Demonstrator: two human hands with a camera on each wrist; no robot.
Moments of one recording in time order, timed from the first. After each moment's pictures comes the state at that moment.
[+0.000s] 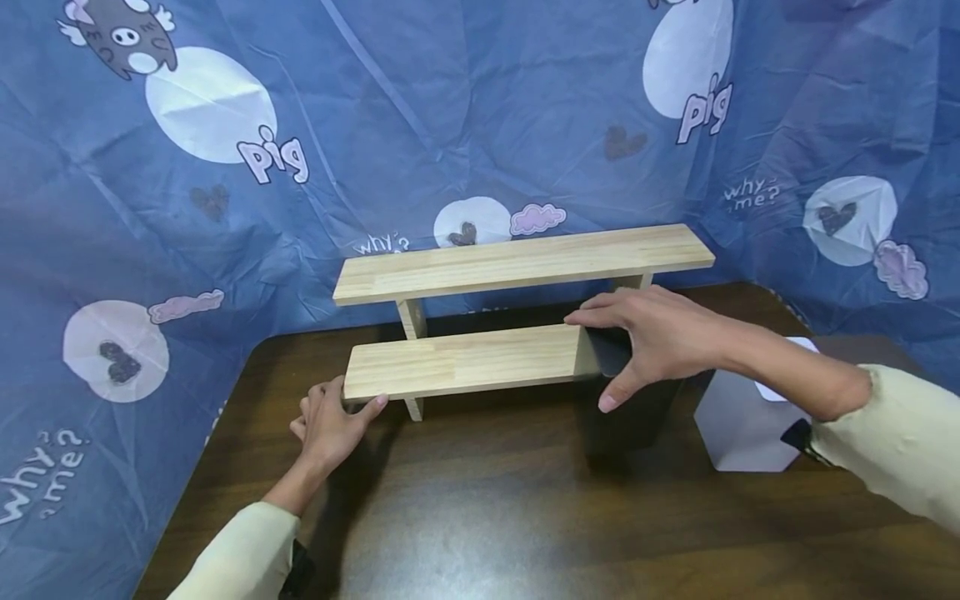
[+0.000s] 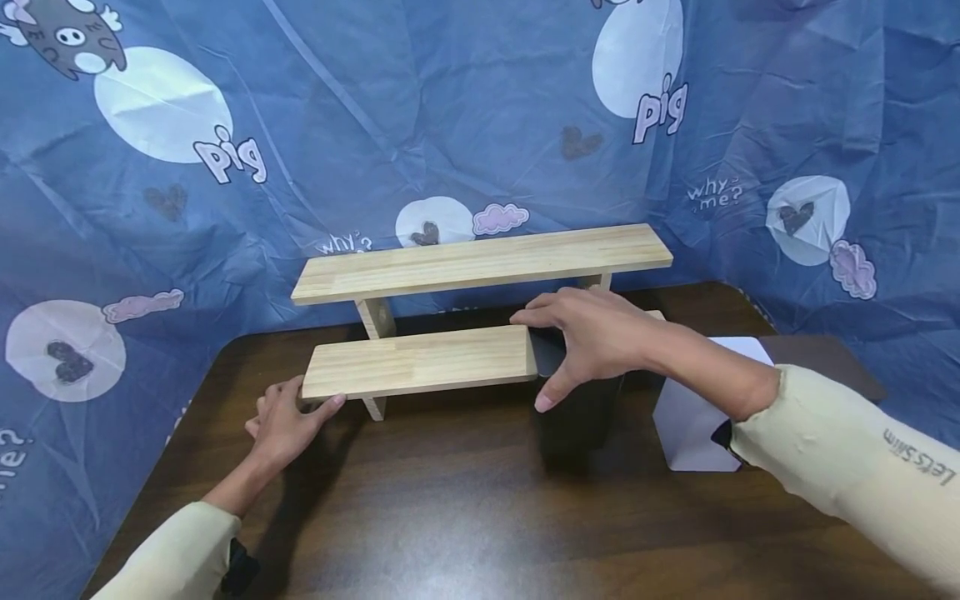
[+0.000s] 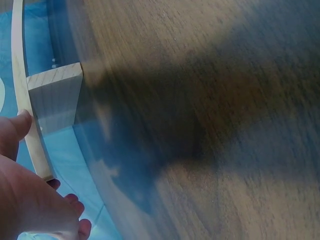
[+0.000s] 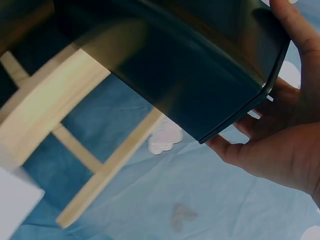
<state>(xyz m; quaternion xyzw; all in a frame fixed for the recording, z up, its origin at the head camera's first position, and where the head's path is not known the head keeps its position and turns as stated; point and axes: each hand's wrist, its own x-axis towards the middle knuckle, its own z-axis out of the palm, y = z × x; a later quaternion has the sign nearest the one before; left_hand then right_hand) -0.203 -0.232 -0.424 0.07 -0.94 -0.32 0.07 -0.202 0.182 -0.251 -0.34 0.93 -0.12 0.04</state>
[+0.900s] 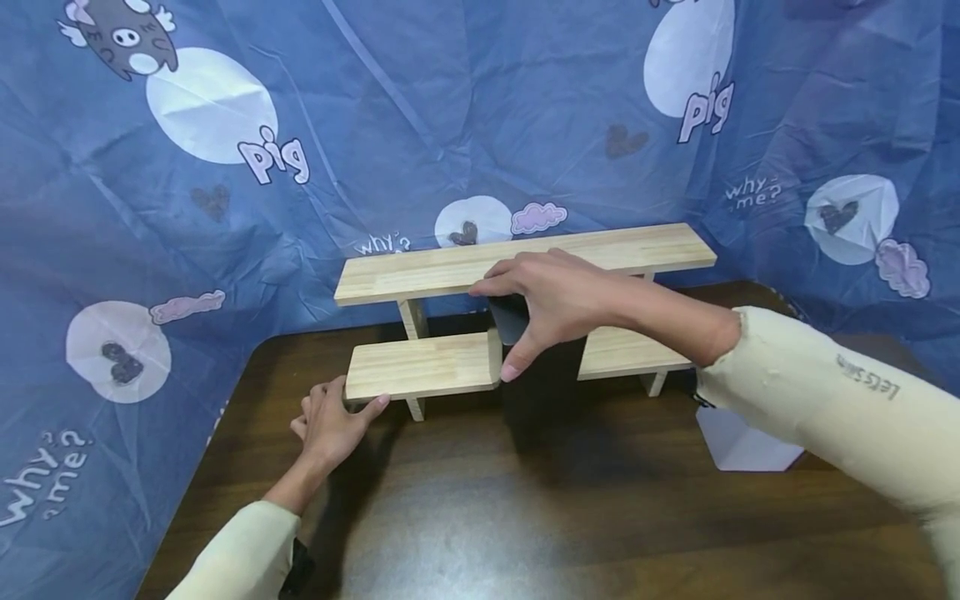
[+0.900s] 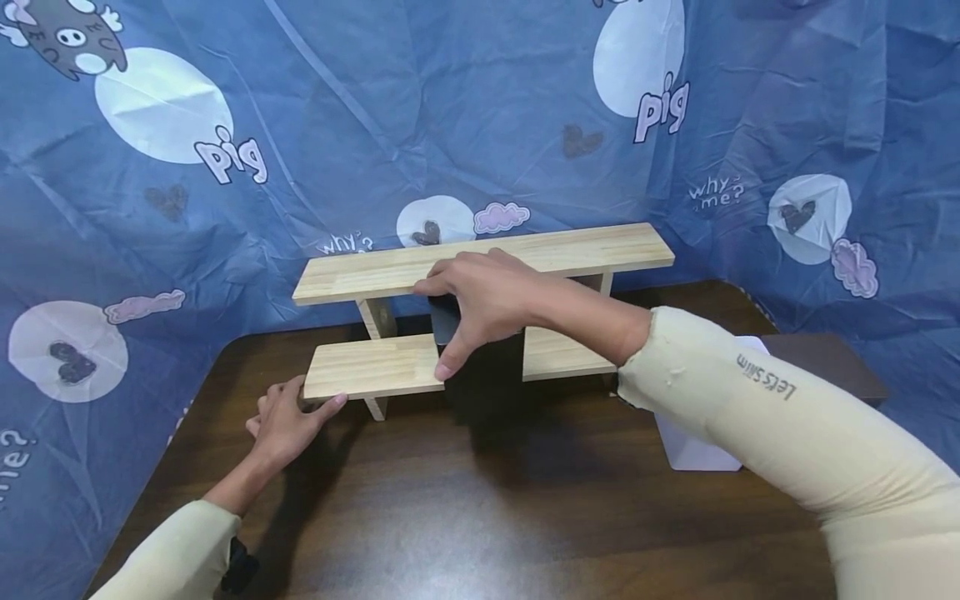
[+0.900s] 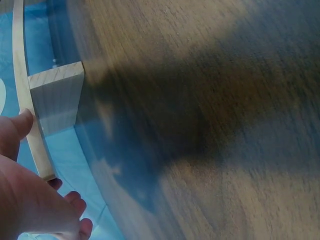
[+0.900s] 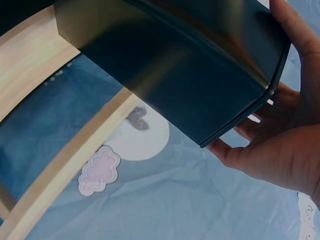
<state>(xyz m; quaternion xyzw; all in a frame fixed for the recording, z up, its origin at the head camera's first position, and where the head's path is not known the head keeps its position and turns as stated) -0.203 -0.232 -0.421 0.07 -0.94 -0.31 0.07 -0.226 0.091 -0.213 -0.41 0.91 -0.09 0.02</state>
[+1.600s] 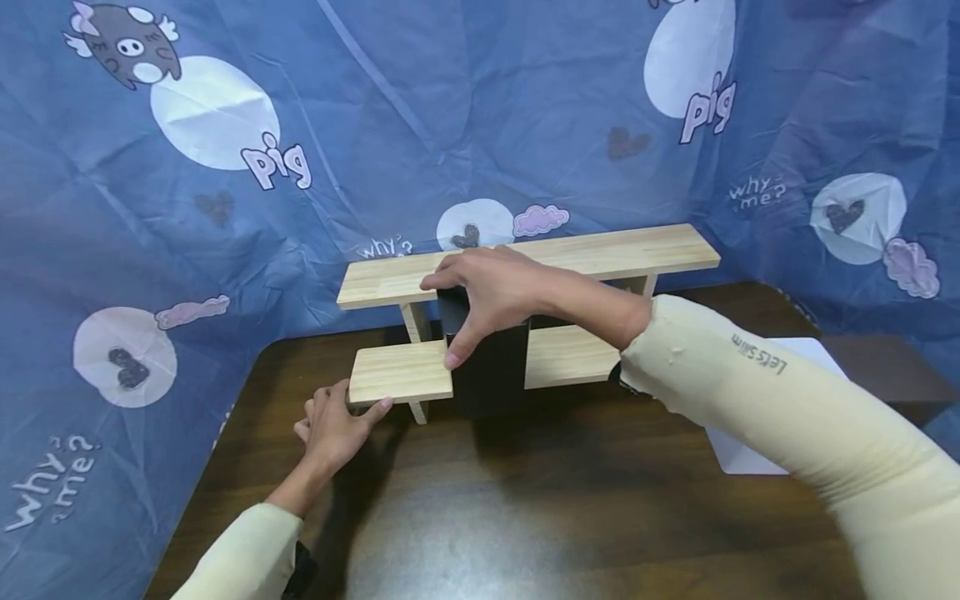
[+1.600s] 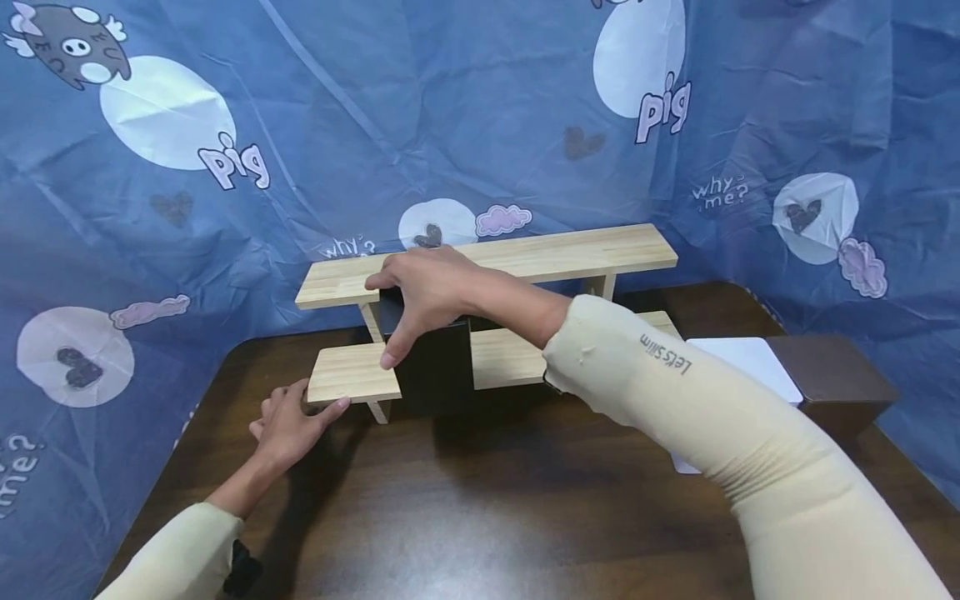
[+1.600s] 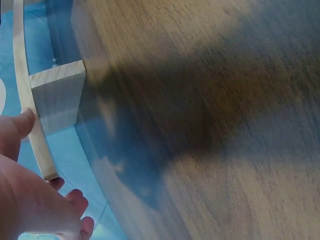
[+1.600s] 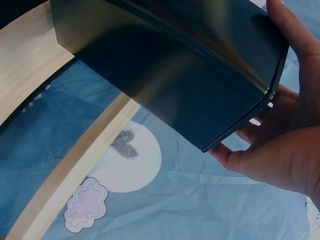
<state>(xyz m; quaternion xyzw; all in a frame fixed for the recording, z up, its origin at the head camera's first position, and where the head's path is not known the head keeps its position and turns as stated) -0.205 -0.232 -0.420 0.07 -0.95 -0.30 0.06 -0.250 0.039 -0.213 -0.40 0.91 -0.10 0.04</state>
